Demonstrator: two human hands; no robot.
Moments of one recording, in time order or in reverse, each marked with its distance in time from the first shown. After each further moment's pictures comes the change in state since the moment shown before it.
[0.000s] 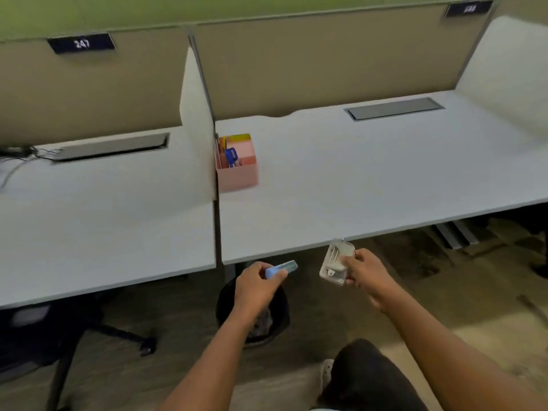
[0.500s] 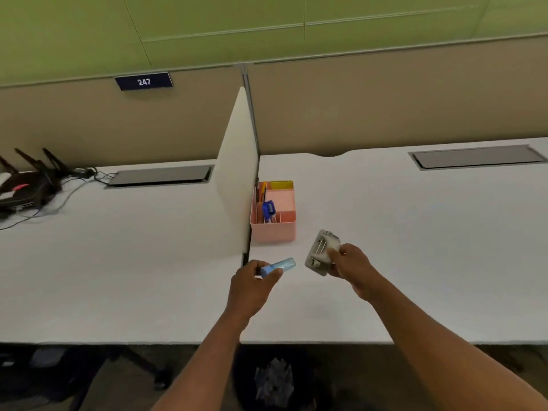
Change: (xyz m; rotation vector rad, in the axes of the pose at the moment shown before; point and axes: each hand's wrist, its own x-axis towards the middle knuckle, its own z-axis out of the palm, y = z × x) left_hand 0.168 0.080 -0.073 -0.086 0.195 -0.015; right_hand 0.191 -0.167 0.094 -0.149 -0.211 -0.133
